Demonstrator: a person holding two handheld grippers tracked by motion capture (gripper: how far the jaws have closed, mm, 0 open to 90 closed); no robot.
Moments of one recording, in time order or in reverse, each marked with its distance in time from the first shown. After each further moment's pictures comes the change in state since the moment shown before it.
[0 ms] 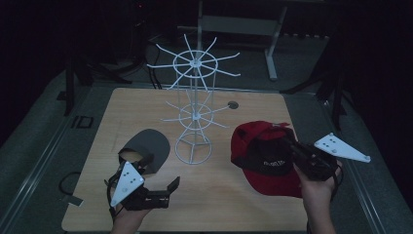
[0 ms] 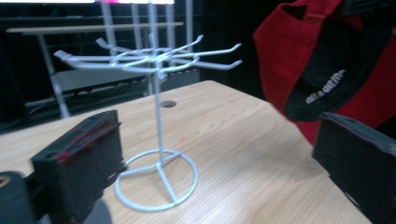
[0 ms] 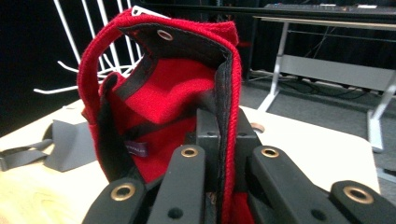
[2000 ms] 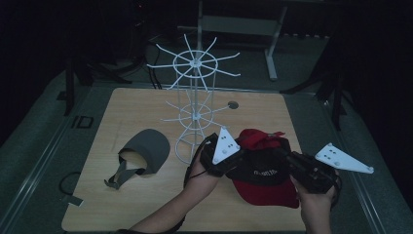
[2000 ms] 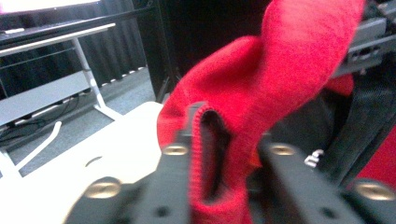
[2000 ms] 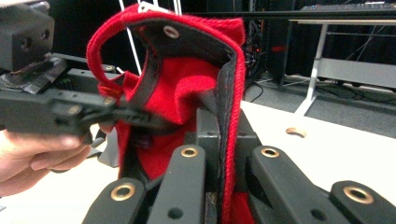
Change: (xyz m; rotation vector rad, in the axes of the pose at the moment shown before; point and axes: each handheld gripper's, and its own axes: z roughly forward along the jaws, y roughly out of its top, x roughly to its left) left arm -0.083 0.084 0.149 0.085 -0.179 0.159; right arm 0.021 -0.005 -0.014 -0.026 0.135 0.028
